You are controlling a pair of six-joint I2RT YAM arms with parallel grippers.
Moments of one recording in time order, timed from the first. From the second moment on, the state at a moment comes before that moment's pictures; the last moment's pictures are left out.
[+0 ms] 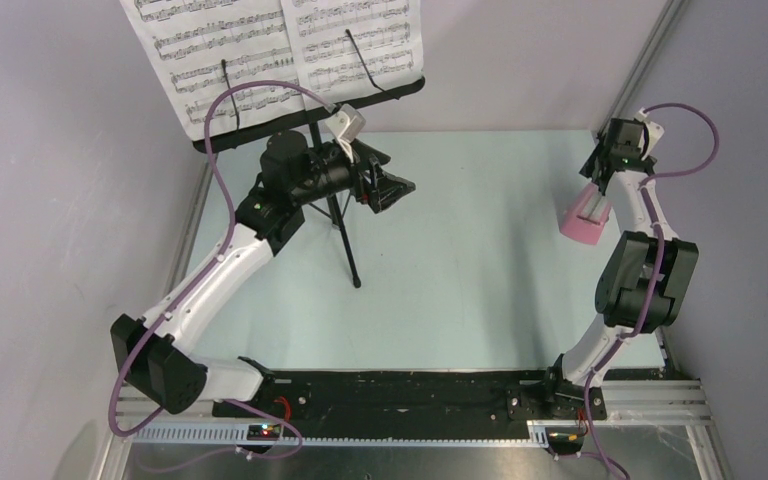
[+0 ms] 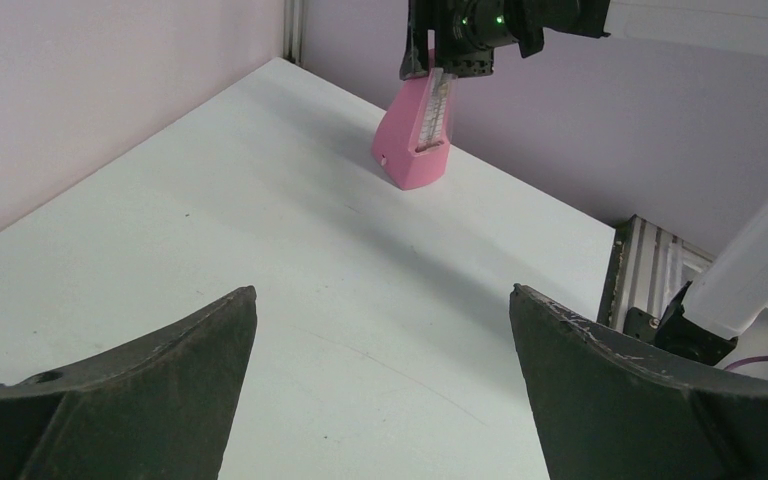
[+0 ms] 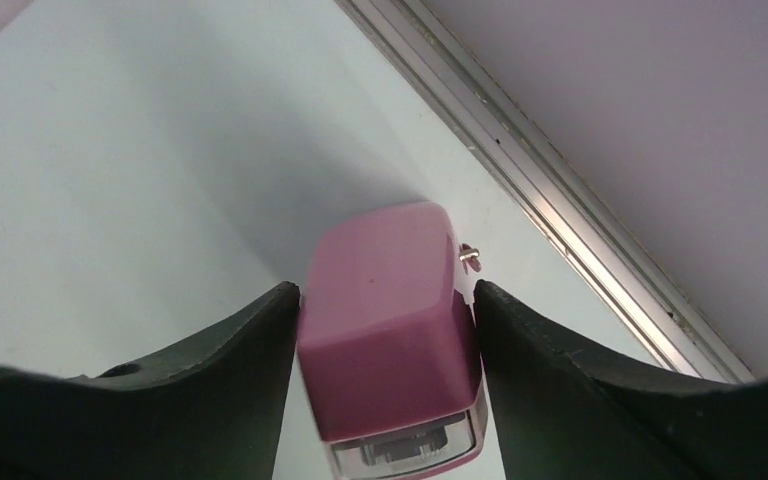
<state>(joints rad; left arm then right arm) -0.51 1.32 1.29 -0.02 0.58 -0.18 -0.22 1.77 1.48 -0.40 0.34 0.34</state>
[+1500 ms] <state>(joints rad) -0.55 1.27 1.11 -0.05 0.61 -0.15 0.34 1.58 1.45 -0.74 -0.28 -0.04</state>
